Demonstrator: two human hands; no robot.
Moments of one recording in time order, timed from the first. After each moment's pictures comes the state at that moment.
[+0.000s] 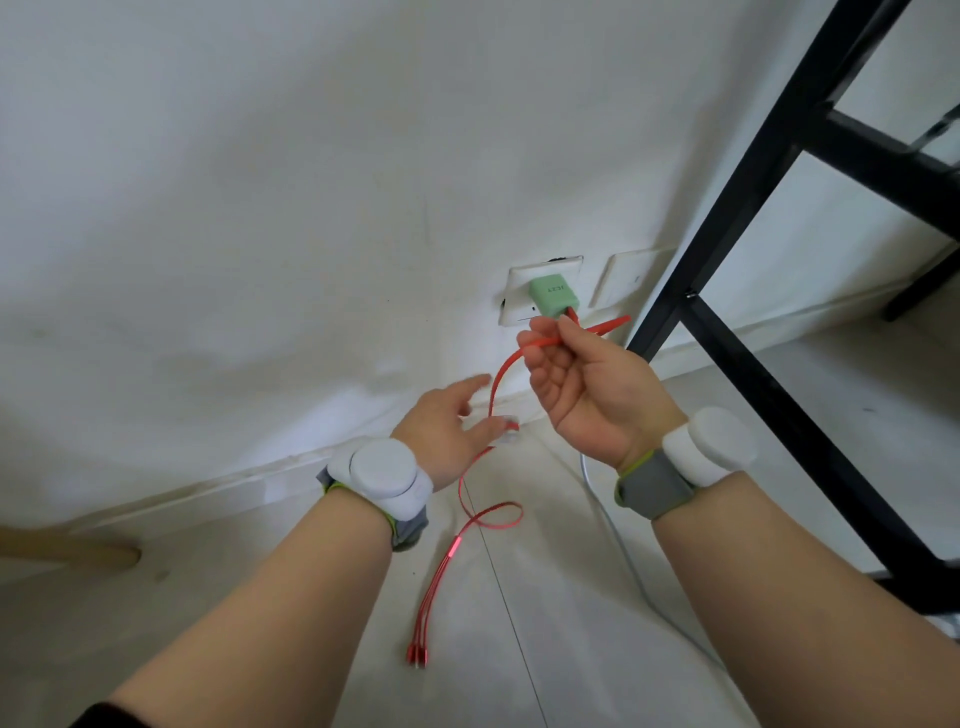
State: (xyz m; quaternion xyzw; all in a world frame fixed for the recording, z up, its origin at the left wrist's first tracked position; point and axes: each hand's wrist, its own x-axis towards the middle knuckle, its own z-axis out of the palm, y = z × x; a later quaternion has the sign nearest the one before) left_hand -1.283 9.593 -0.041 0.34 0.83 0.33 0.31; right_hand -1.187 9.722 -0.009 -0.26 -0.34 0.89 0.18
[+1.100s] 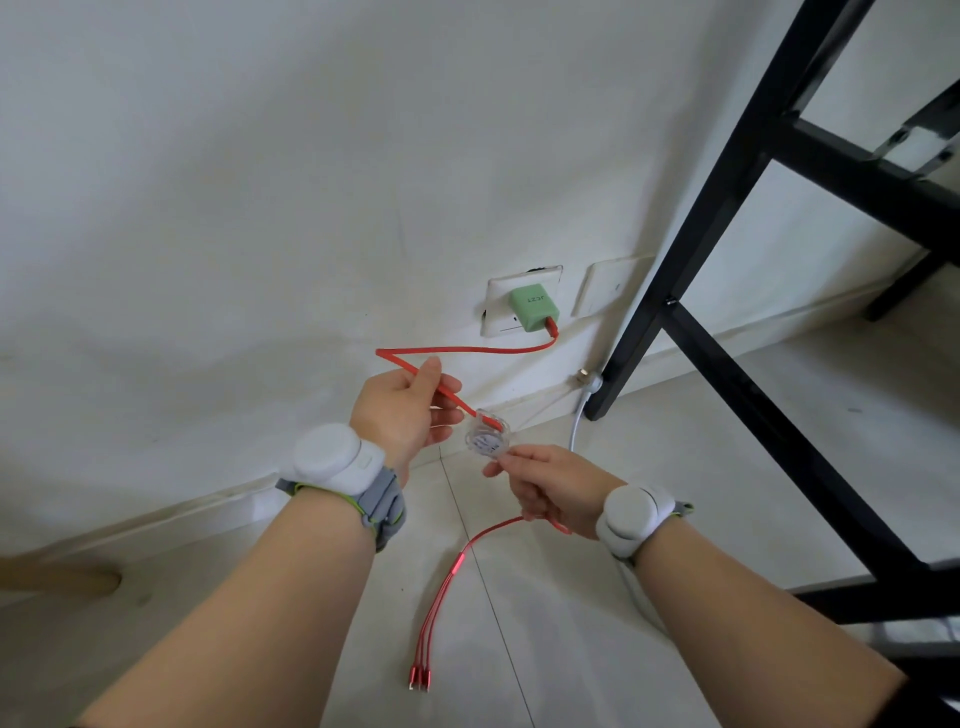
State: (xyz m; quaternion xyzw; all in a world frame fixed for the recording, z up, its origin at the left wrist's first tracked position) left_hand -1.292 9.608 -0.026 0.07 0.70 0.63 0.33; right_hand -1.155 9.717 -0.092 -0.28 -0.62 0.73 -0.07
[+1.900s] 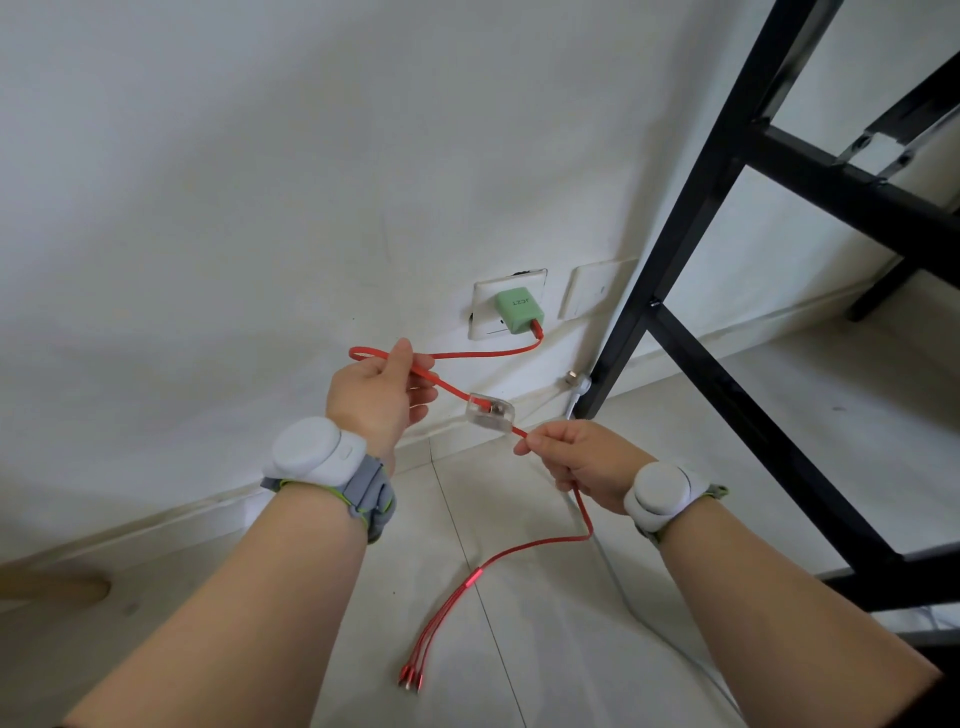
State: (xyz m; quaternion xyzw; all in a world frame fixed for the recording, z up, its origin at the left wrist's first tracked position) left_hand -1.297 9.610 -0.019 0.05 0.69 0.67 0.26; right_hand -1.137 9.751 -0.077 -0.30 -0.68 0.66 -0.04
